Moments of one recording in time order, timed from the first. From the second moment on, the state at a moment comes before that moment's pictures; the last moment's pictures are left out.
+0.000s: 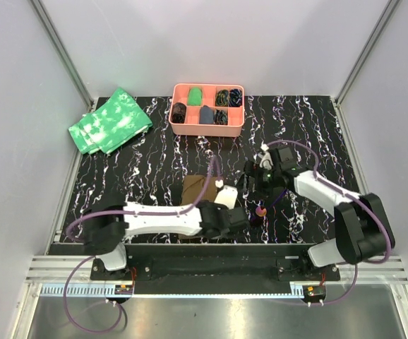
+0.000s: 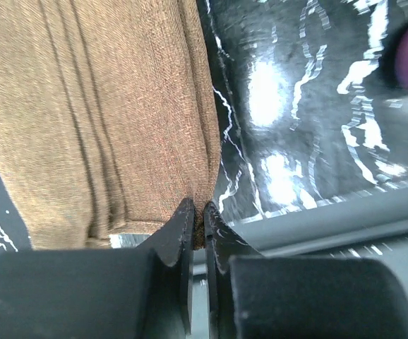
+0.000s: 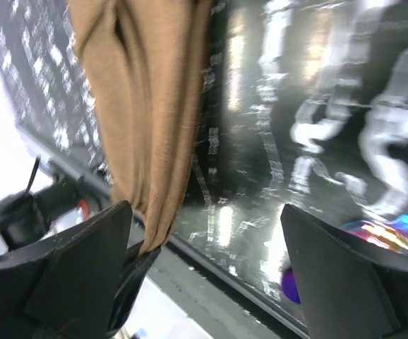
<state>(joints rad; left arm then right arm) -1.35 1.73 1.19 -0.79 -0.48 -1.00 0.31 1.40 0.78 -0.35 -0.54 0.57</state>
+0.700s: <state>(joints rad) -1.31 1.51 1.04 -0.68 -0.36 -0.99 0.46 1.76 0.78 0.10 -0.71 0.80</state>
